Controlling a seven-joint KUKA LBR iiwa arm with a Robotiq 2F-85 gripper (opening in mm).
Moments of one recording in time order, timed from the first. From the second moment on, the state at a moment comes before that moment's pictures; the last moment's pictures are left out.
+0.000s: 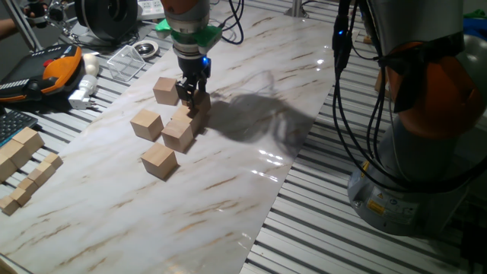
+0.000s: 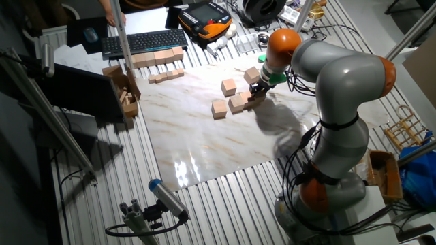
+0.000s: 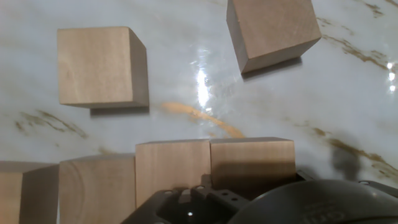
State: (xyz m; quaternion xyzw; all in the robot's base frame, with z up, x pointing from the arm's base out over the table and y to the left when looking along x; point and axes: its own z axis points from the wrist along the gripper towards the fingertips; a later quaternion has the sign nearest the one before) arm 0.571 -0.038 0.078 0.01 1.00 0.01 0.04
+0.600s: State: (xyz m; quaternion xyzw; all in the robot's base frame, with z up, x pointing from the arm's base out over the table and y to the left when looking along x) arm 0.572 -0.036 0.078 0.02 1.00 0.01 0.04
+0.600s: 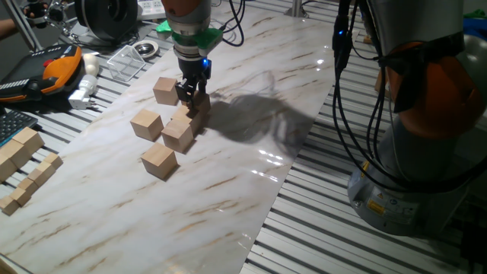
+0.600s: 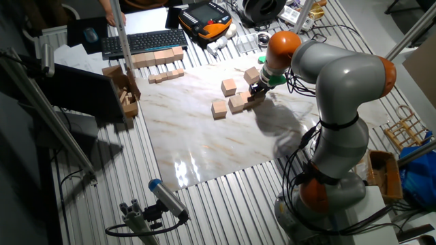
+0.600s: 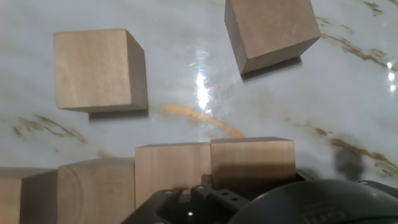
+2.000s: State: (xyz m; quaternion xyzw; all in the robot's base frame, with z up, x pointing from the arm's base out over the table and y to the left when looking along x) arm 0.572 -0.036 0.076 0.04 1.00 0.01 0.05
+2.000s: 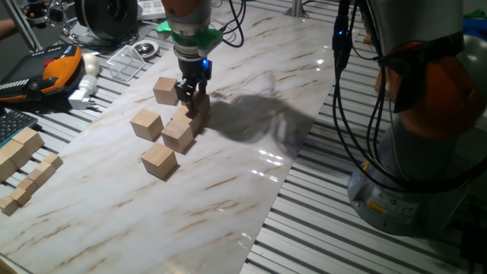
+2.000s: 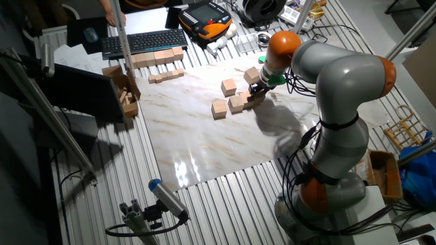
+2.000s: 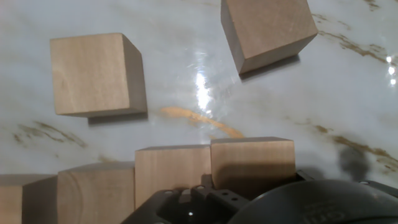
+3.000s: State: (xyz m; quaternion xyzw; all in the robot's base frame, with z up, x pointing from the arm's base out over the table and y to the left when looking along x) arm 0.570 -0.030 0.088 0.05 1.00 0.02 0.04
